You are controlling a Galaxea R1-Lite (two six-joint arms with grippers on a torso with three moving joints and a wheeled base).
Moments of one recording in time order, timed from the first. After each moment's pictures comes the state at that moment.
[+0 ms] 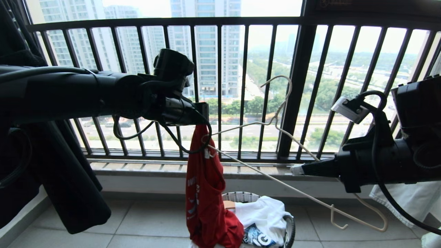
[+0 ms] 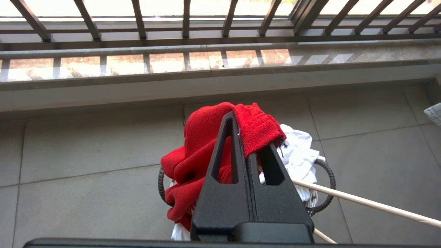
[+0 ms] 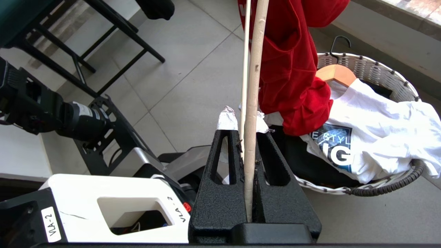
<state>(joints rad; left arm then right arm) -0.53 1.97 -1.75 0.27 0.12 -0.31 0.38 1.44 -1.01 0.13 0.58 0.11</state>
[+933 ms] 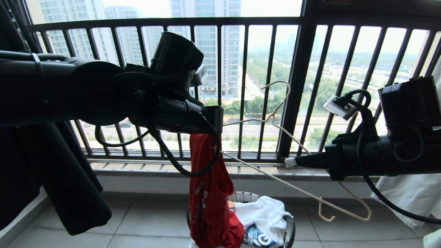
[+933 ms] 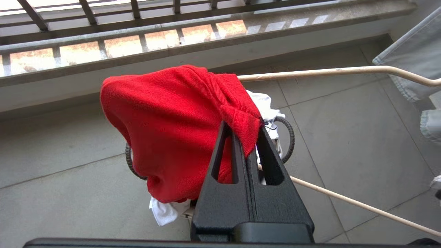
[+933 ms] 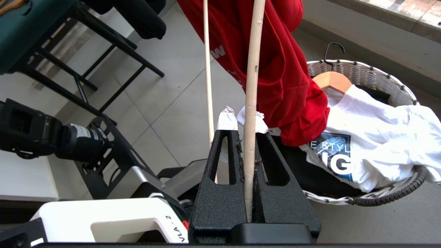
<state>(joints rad) -0.68 1.81 -1.64 0.33 0.09 -0.33 0.36 1.50 -1.01 0.04 0.57 0.18</state>
